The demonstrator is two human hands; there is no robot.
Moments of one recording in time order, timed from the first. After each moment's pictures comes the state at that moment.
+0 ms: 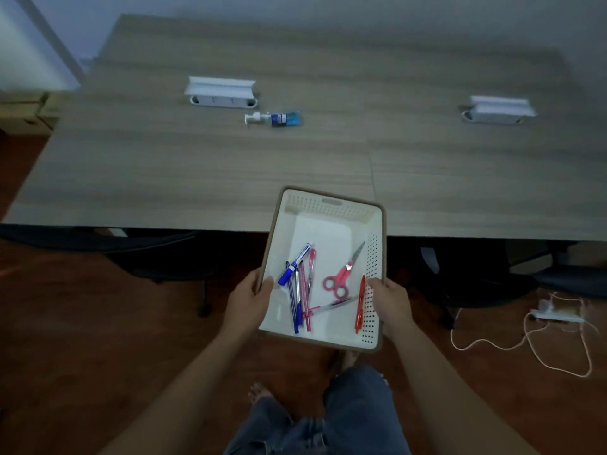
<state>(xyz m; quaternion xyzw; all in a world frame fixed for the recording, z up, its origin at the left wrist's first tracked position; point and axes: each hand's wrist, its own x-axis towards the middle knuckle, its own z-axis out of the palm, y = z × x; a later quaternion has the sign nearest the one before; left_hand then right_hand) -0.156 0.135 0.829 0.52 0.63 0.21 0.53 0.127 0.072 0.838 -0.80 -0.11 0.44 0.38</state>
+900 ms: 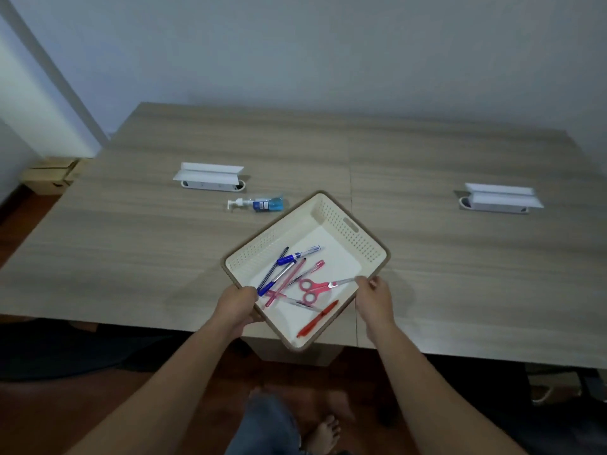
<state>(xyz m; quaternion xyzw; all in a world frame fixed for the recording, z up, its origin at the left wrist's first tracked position) 0.018 0.384 0.880 0.25 0.68 0.29 0.63 0.291 0.334 0.862 -0.74 -0.17 0.45 0.46</state>
